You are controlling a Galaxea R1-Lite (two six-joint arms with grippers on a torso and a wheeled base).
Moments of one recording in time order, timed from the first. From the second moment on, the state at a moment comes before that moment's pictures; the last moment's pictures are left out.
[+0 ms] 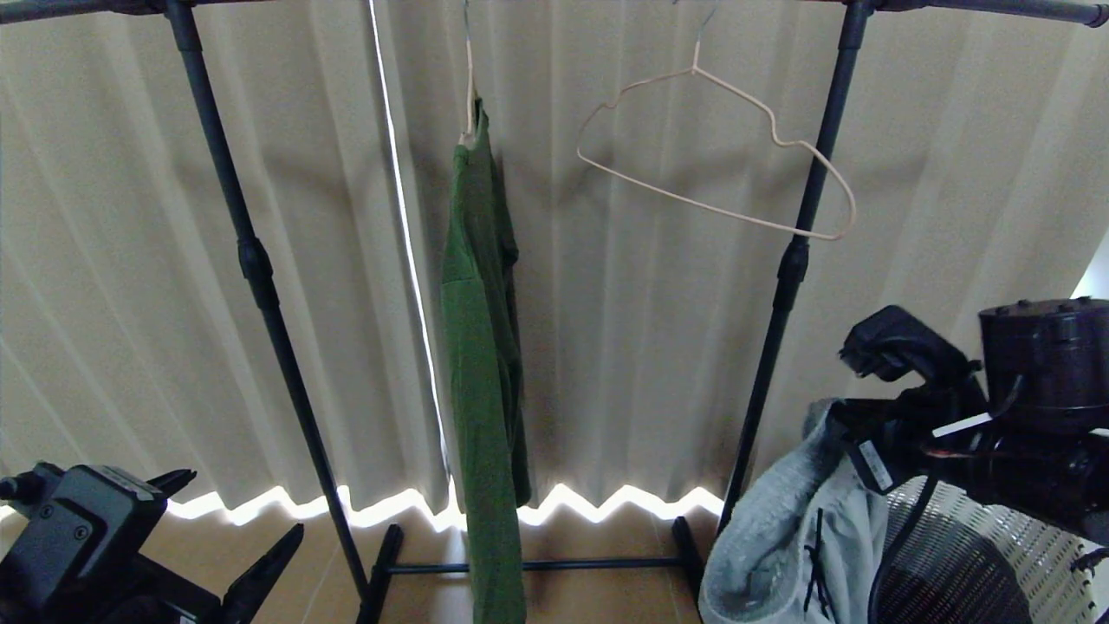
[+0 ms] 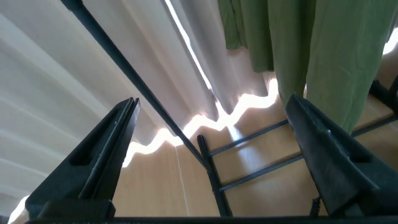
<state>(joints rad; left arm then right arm) -0.36 1.13 -0.03 -0.83 0.20 0.35 0.37 1.48 -0.65 -0.29 -0.28 -0.25</state>
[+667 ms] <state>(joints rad) -0.36 1.12 -0.01 -0.83 0.20 0.36 0.37 1.39 -0.78 -0.27 -0.28 -0.26</state>
